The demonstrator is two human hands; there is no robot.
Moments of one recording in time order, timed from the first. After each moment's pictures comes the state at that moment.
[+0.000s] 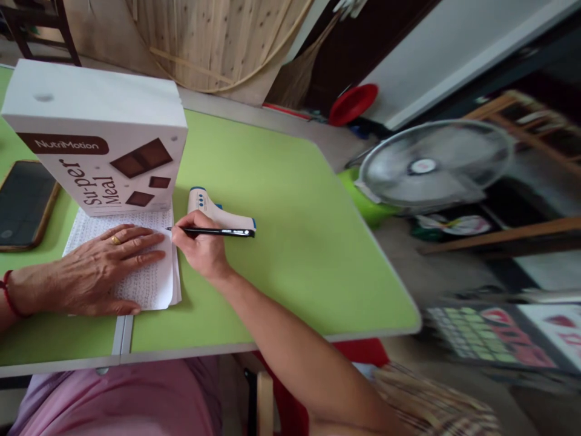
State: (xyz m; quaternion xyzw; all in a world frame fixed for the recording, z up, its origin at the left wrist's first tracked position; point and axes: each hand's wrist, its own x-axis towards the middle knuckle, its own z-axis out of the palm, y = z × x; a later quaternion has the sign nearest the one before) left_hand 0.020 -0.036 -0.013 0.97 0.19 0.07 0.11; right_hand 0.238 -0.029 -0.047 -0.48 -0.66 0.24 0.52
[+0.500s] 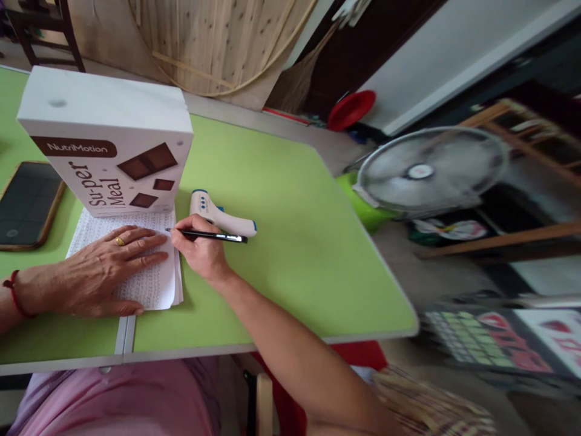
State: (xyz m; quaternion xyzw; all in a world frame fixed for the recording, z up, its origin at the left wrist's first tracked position) left_hand 0.021 -0.039 -0.012 0.97 0.20 0.07 0.11; right_hand 0.237 -0.031 -0.048 -0.50 -0.68 0.23 0.49
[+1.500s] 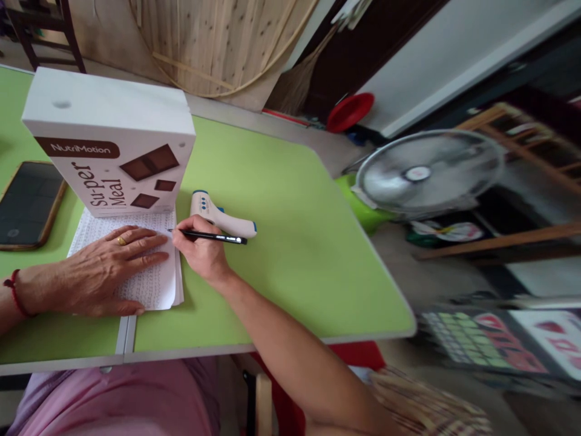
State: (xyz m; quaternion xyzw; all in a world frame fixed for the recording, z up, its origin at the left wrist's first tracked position) left_hand 0.021 -0.038 -0.012 0.97 0.20 0.07 0.11; right_hand 0.237 -0.031 -0.046 -0.52 -0.67 0.23 0.47
